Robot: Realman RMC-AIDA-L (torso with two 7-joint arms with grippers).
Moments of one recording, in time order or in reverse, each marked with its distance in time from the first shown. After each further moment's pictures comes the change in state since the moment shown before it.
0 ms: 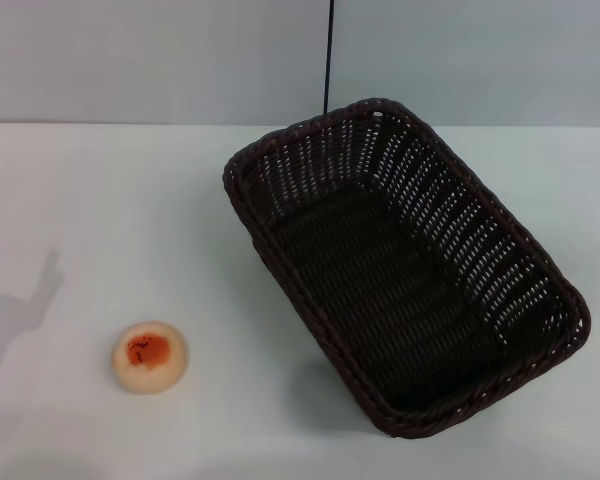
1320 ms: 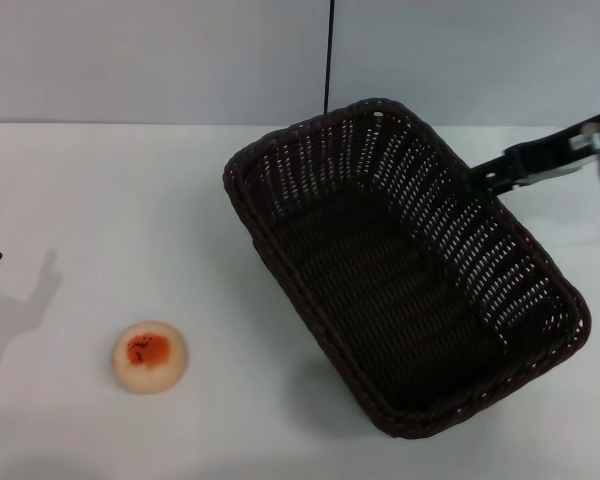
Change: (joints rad) left arm -0.002 0.001 0.000 0.001 0.000 -0.032 0.001; right arm 0.476 -0.010 -0.624 0.343 -0.546 0.331 0.652
